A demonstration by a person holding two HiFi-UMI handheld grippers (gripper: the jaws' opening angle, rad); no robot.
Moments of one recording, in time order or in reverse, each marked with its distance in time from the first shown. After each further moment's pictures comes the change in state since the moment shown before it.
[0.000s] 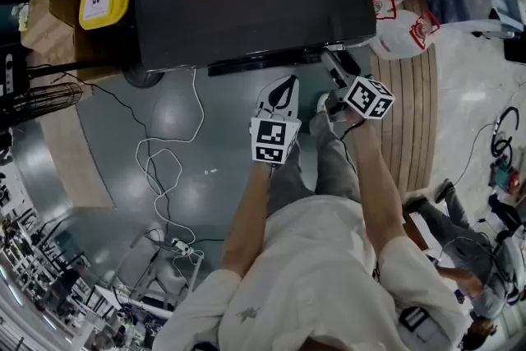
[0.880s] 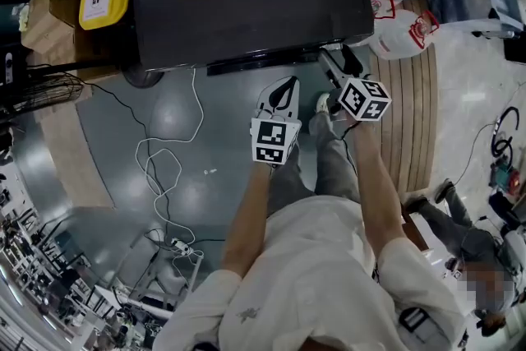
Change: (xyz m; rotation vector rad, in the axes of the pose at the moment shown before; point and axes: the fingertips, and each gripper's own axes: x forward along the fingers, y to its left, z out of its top) left arm -0.001 -0.007 -0.007 -0.005 0.004 0.000; right arm -0.006 0.002 0.005 -0.201 0.012 -0.074
